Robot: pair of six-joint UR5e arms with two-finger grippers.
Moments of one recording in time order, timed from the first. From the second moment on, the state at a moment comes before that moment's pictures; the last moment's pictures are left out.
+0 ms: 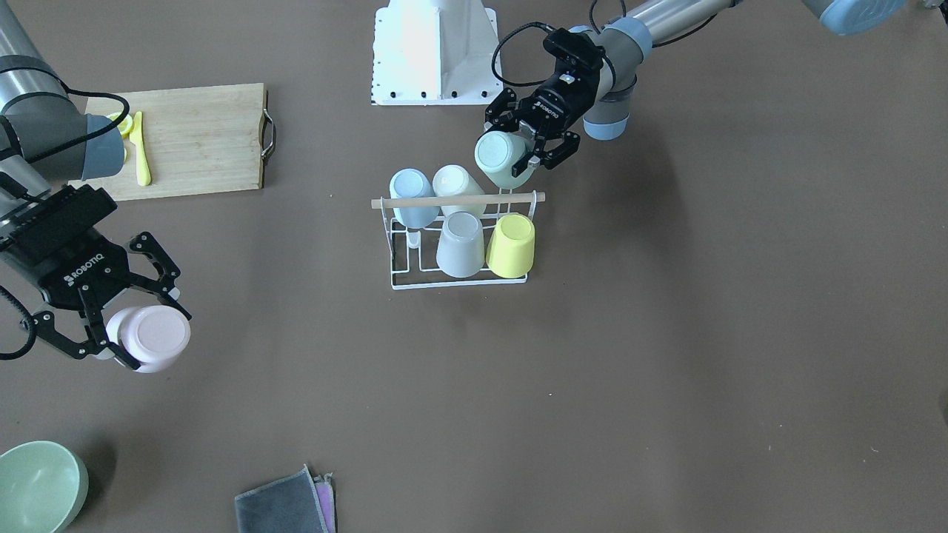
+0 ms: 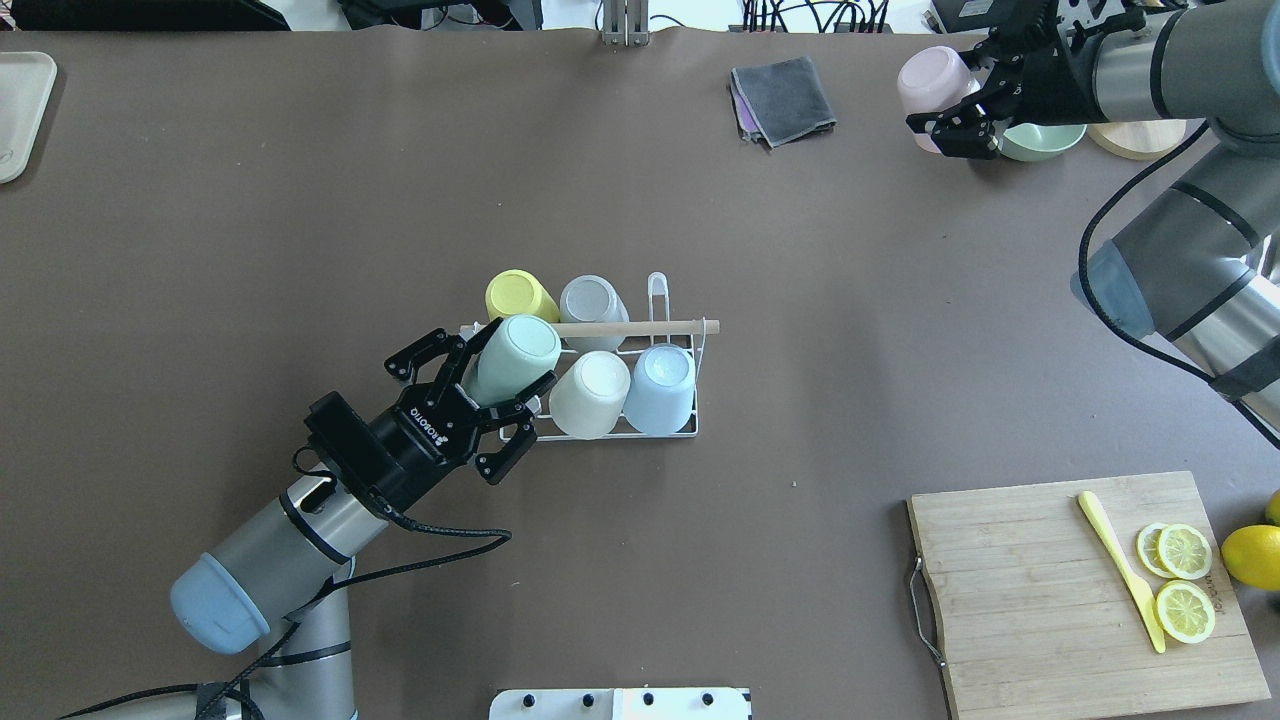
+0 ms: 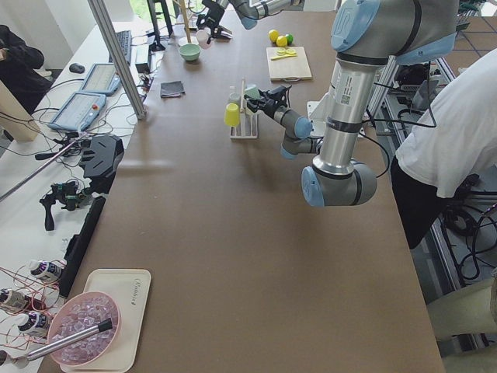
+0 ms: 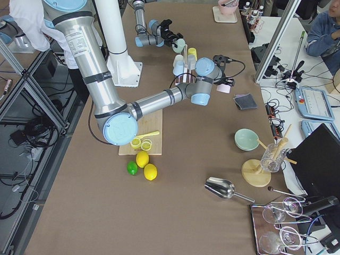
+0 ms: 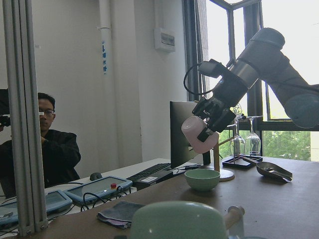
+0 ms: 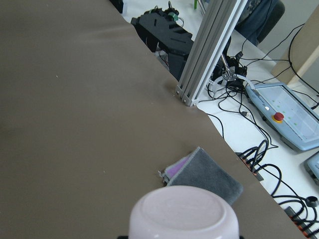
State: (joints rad) left arm -0.22 -1.98 -1.46 -3.50 -0.96 -0.13; right arm 1.03 -1.19 1.54 -0.48 2.06 0.15
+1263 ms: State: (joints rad) left arm -0.22 -1.98 -1.42 -3.54 -0.96 -0.13; right arm 0.82 -0.94 1.23 0.21 1.90 0.53
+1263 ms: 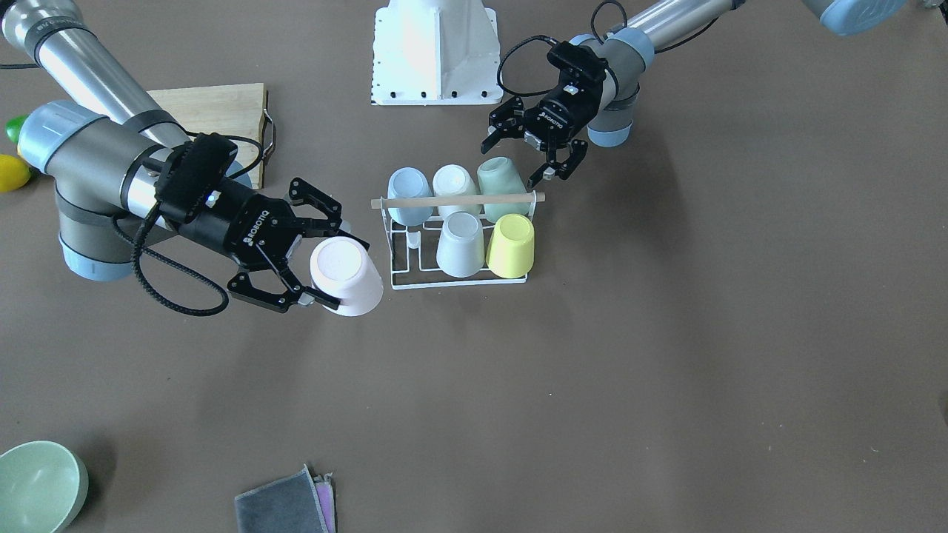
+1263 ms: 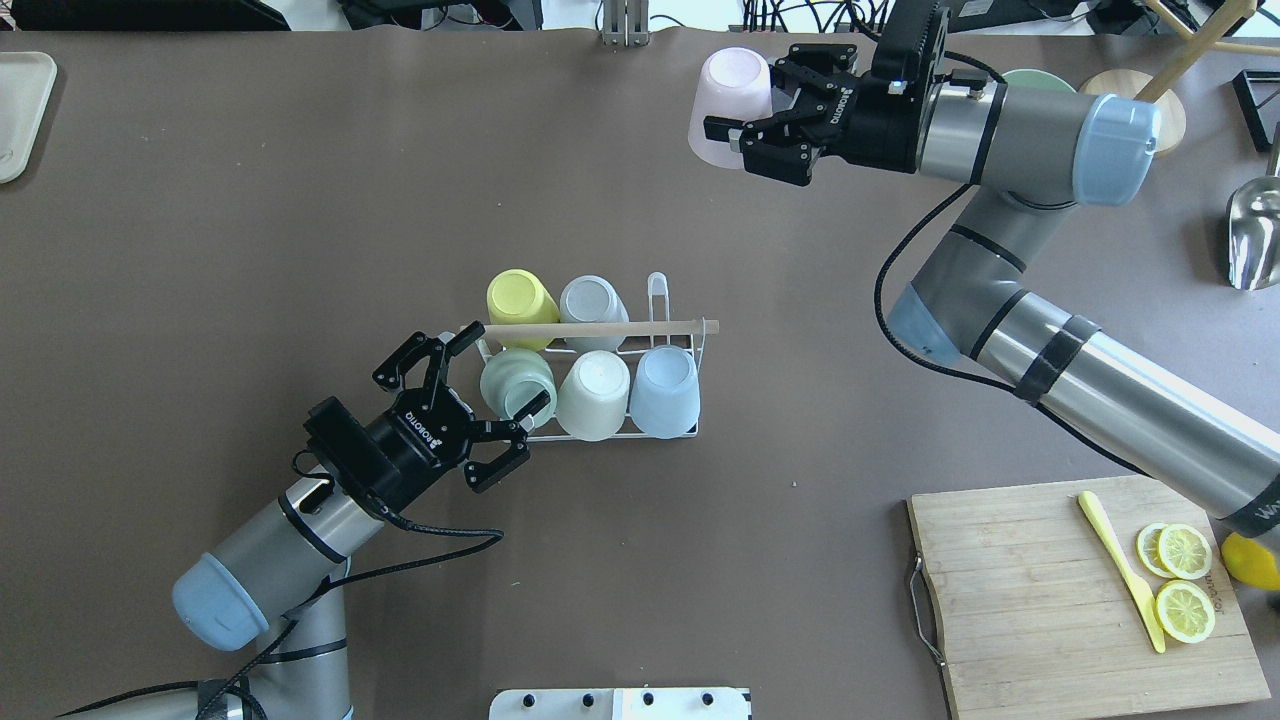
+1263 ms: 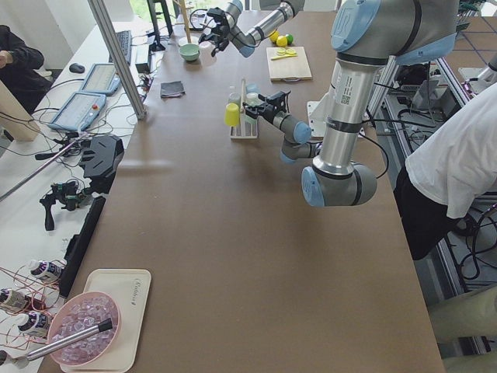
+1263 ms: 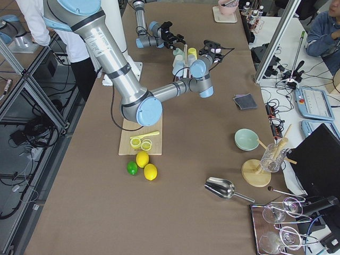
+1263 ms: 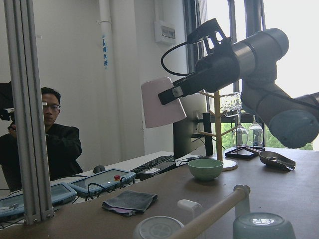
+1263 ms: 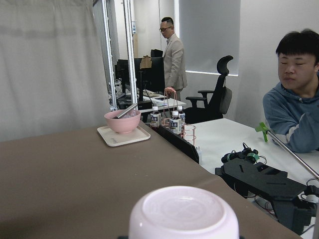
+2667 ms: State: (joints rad) left arm -0.34 -1.86 -1.74 -3.42 -0.97 -0.13; right arm 0.60 -0.98 1.23 0.25 1.77 0.33
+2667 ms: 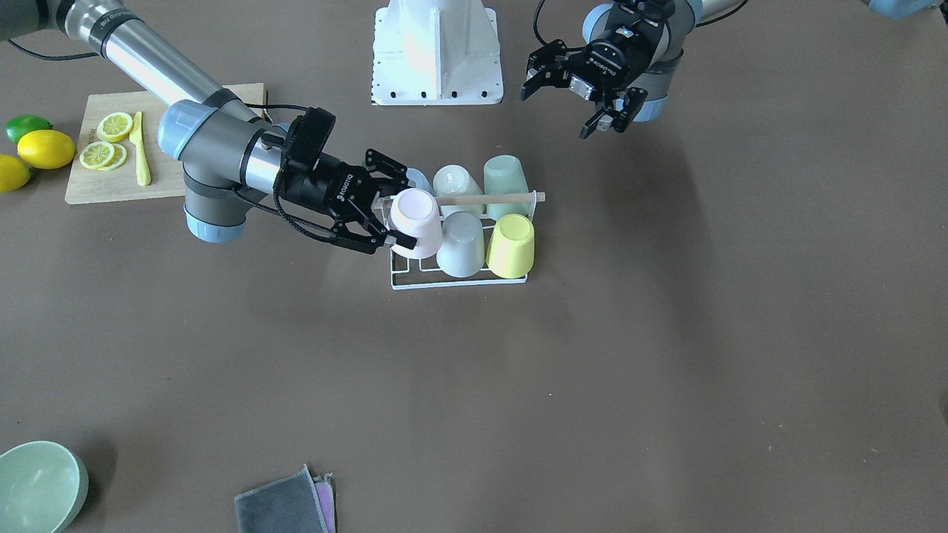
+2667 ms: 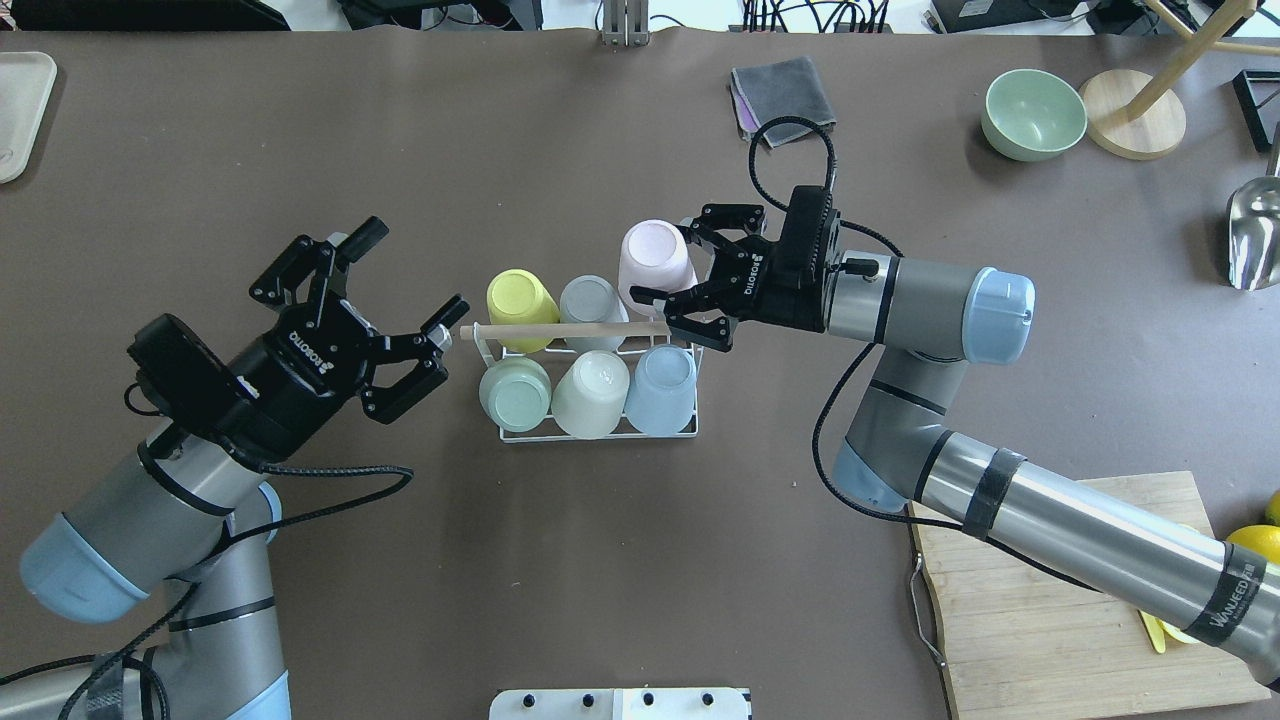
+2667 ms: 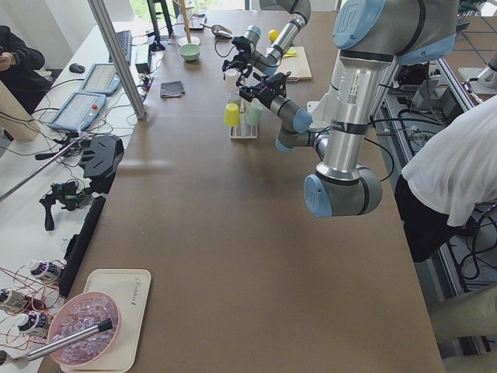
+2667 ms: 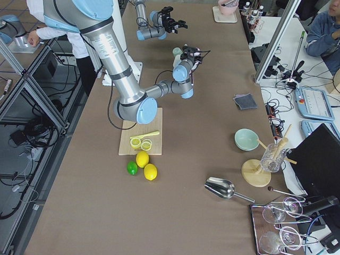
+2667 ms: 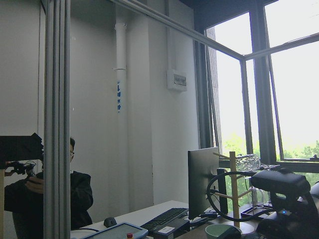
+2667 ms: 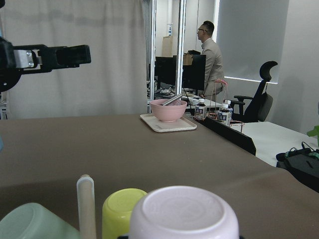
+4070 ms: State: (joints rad) left arm -0.79 -1.56 -1.76 -2.74 -1.15 -0.33; right arm 0.80 -1.00 1.26 0.04 2.04 0.34
